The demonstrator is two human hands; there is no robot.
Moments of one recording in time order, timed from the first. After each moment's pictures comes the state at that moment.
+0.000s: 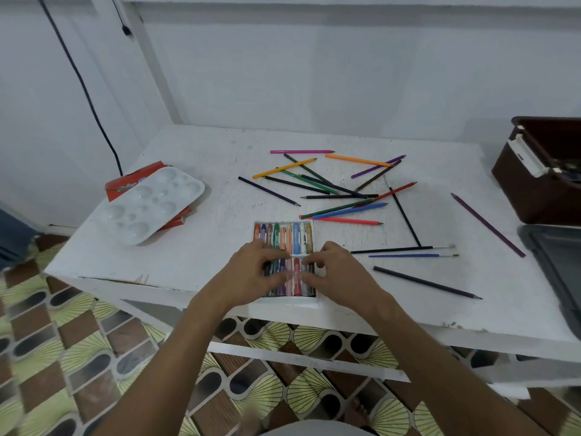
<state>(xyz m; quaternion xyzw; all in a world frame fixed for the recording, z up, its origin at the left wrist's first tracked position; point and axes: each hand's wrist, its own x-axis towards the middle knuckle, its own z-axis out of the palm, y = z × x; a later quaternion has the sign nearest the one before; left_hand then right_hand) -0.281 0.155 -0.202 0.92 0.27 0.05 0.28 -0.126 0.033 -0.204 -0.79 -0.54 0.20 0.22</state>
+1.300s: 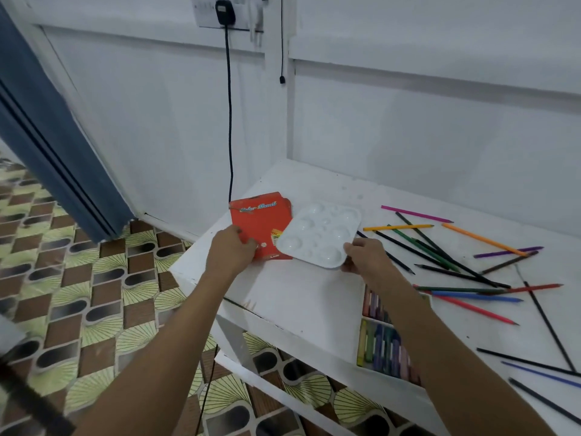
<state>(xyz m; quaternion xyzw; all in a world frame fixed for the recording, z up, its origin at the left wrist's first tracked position) -0.418 0.331 -0.191 0.68 0.65 0.21 0.27 -0.180 0.243 -0.192 -0.72 -0.26 0.43 0.48</state>
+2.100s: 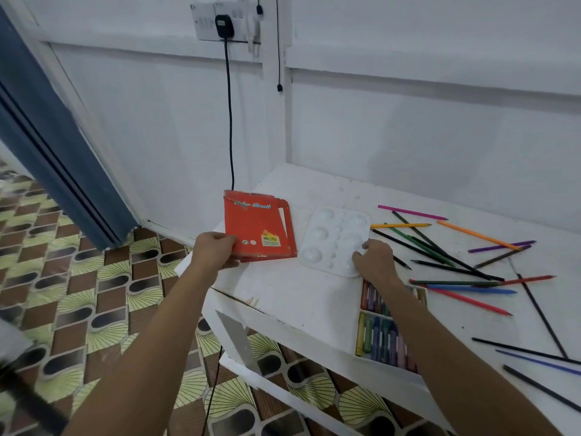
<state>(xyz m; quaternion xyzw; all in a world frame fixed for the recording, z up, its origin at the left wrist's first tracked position) -0.443 0.324 -0.172 0.46 0.65 0.34 0.50 -0.166 0.225 -0.206 -0.84 -0.42 0.19 0.28</state>
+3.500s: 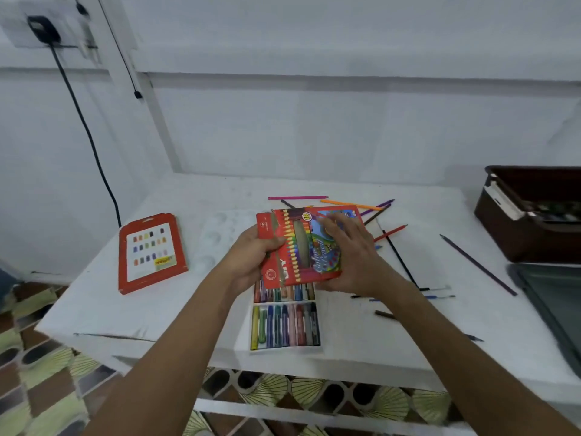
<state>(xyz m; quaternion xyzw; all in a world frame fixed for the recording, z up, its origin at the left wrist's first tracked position) -0.223 0.209 -0.147 0.51 0.34 0.20 0.77 -0.048 0.070 -0.179 -0.72 -0.64 -0.02 0.27</state>
